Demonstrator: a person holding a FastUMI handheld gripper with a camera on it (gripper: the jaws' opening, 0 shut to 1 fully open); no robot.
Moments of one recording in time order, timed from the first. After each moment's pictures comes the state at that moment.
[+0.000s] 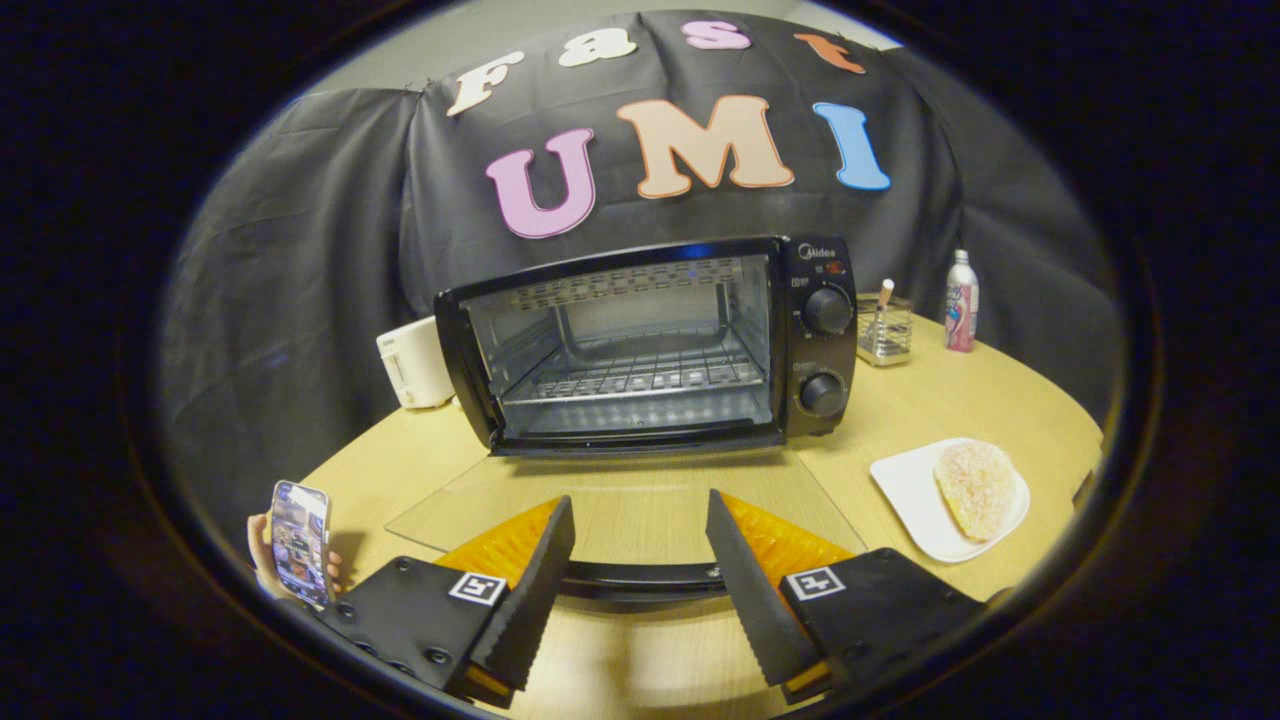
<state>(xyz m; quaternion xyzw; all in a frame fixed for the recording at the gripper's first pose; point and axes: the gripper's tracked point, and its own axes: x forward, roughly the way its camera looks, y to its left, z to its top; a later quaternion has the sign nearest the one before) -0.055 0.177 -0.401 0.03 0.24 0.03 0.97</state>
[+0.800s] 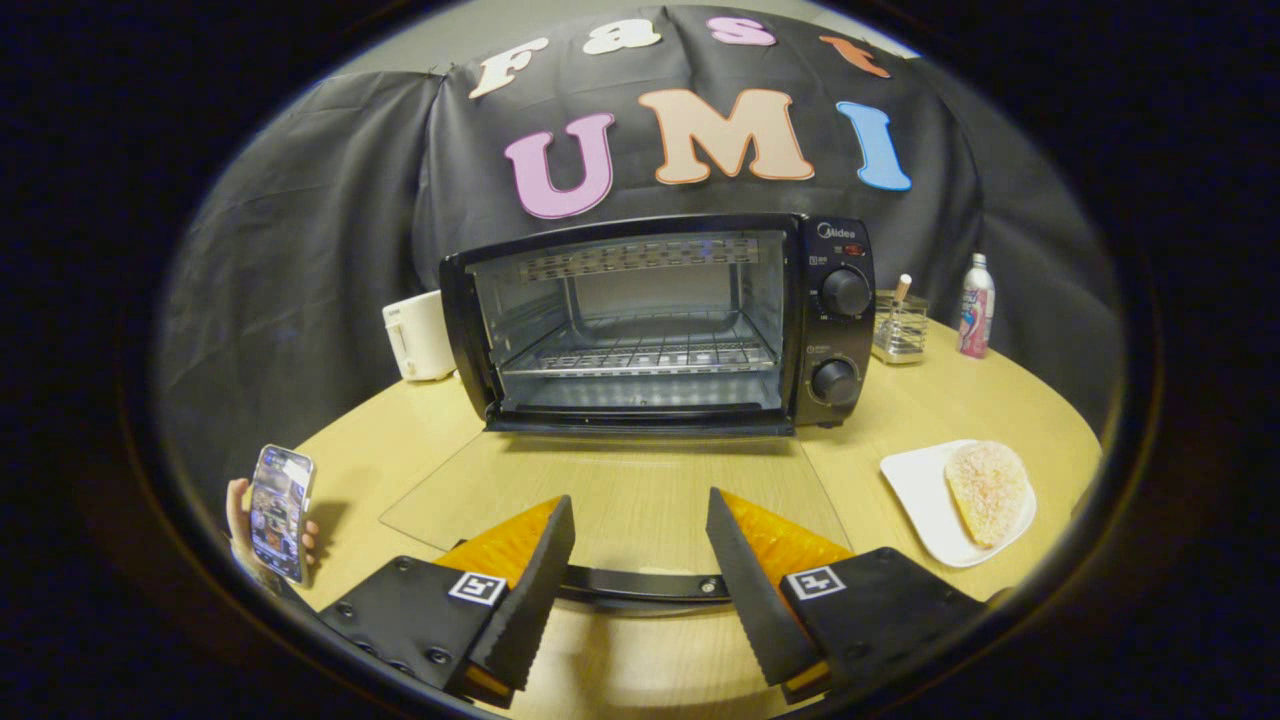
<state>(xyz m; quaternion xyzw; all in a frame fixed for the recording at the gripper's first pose) -0.056 0.173 -0.409 0.00 0.24 0.06 0.97</state>
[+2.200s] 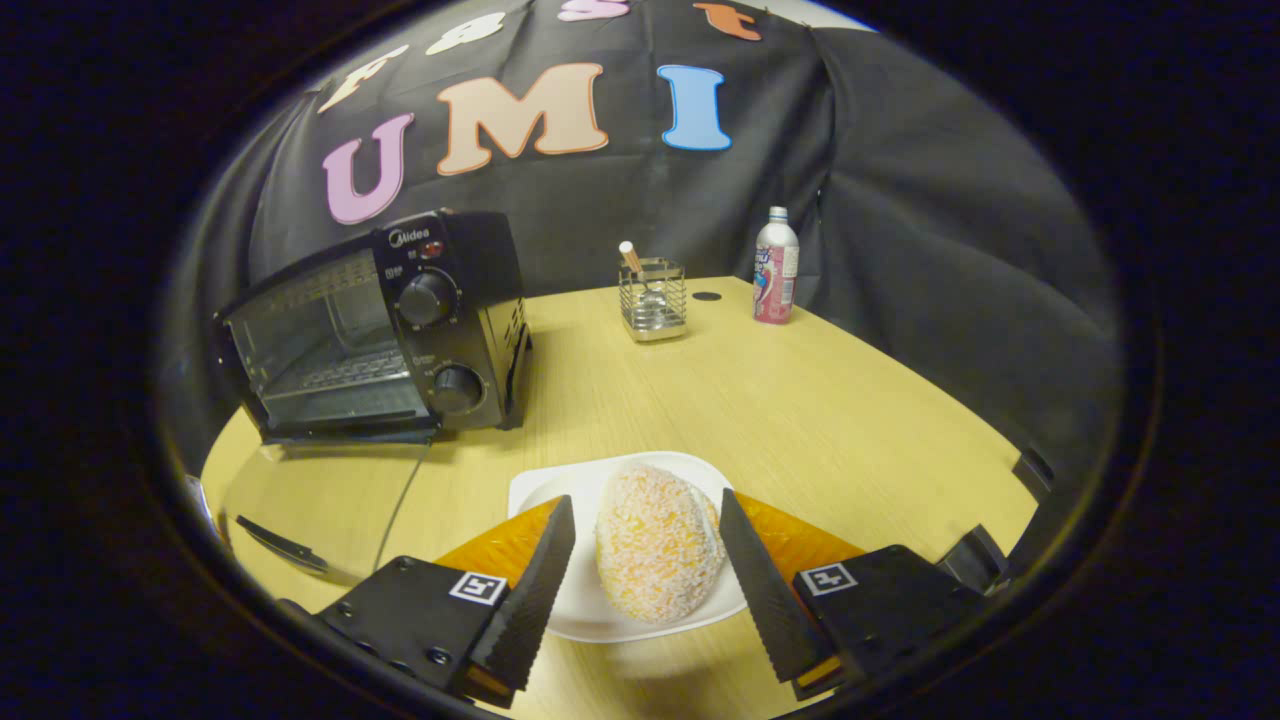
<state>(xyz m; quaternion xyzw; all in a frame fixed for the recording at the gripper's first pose) -0.052 -0.087 -0.401 -0.04 0.29 -0.15 0.94</state>
